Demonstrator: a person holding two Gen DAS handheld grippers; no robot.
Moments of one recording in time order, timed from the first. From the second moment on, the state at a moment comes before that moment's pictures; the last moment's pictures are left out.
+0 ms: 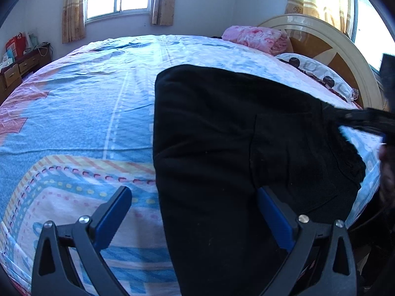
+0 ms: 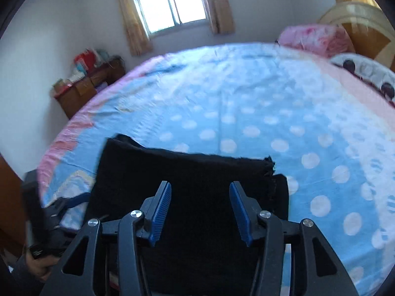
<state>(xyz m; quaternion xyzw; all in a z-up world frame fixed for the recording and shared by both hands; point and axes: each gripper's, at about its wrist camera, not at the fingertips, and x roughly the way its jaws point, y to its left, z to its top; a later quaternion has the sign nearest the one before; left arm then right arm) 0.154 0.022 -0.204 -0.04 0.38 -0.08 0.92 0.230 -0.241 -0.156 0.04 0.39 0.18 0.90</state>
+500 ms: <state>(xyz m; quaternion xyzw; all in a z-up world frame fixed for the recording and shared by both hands) 0.150 0.027 -0.208 -0.05 0.39 -0.08 0.92 0.239 -0.222 -0.136 -0.03 0.43 0.18 0.89</state>
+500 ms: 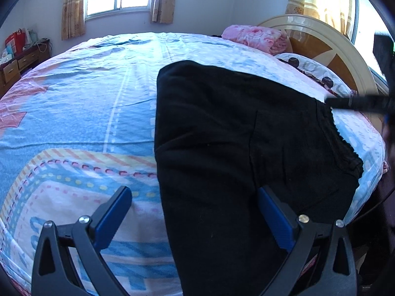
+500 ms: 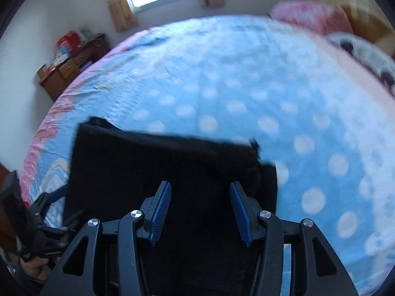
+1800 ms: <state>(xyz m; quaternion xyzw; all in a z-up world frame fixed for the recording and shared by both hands) 0.133 0.023 -0.198 -0.05 0.36 -0.08 0.93 0.344 -0.083 -0.130 0.07 0.47 0.42 0.77</state>
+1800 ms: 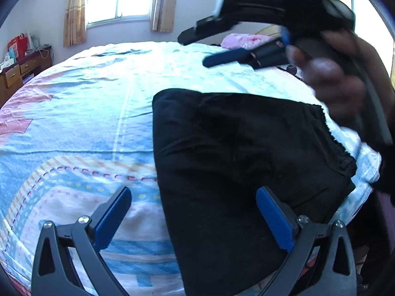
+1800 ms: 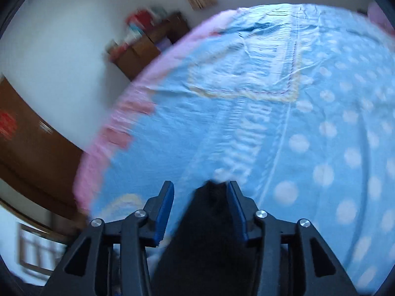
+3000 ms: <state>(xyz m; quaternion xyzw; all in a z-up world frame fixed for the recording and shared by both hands) 0.161 0.032 -0.197 -0.08 0.40 -0.10 0.91 0.223 -0.331 -0.192 0.14 0.46 0.16 0.86</state>
